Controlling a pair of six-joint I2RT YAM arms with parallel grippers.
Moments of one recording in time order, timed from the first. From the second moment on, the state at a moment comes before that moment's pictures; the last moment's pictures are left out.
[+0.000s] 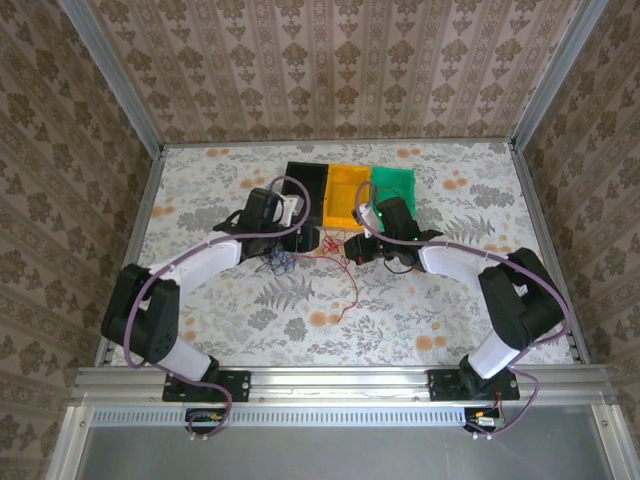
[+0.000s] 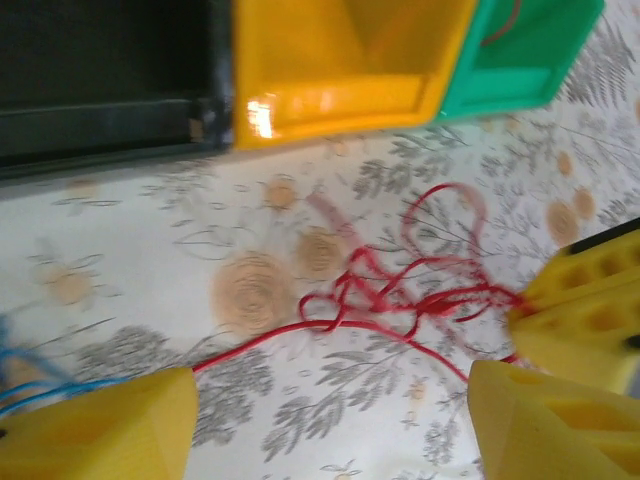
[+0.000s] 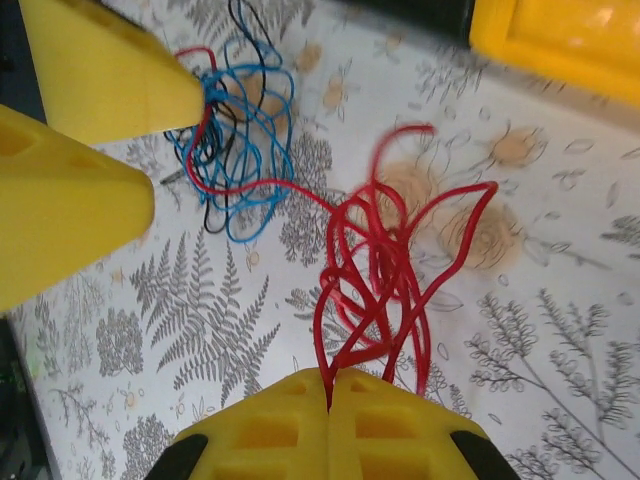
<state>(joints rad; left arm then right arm) -0.54 1.58 0.99 -0.25 0.41 -0.30 0.48 1.66 0.90 -0.03 -0.52 0.30</state>
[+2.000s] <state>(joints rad) -0.41 1.65 1.00 -0.28 0.35 -0.35 0.28 1.49 0.70 -0.06 -0.07 0.51</state>
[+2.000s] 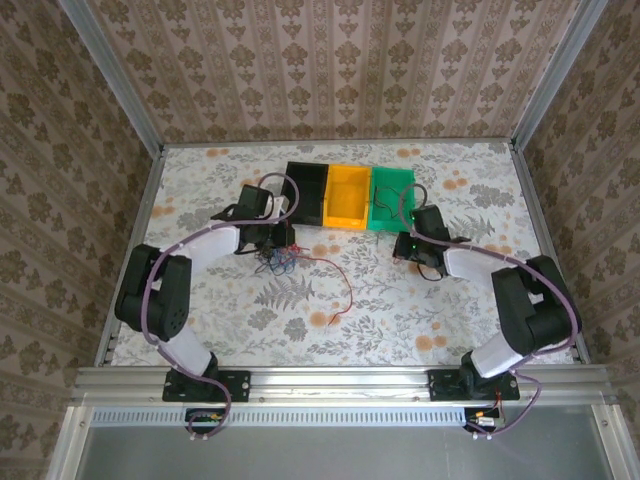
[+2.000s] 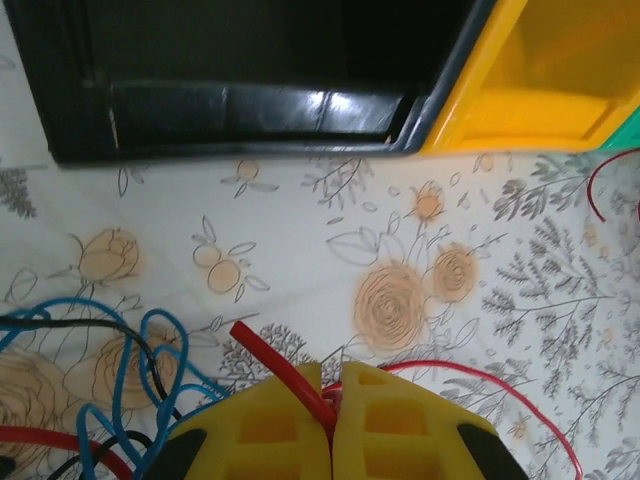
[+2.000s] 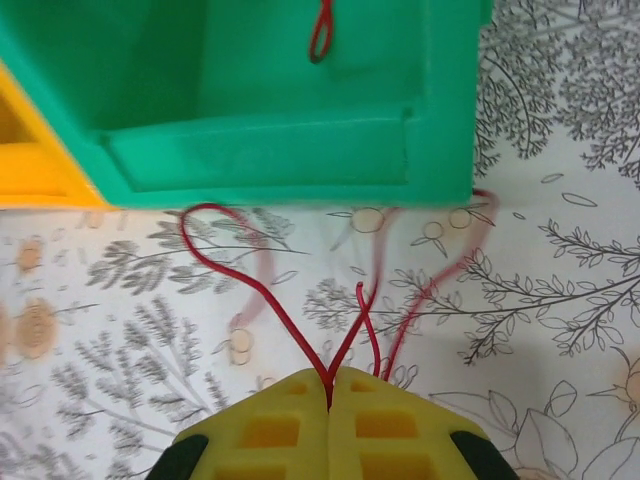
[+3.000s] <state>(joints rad) -0.52 1.67 1.08 -0.22 0.34 -0.40 0.31 1.61 1.07 -0.09 -0.16 0.36</state>
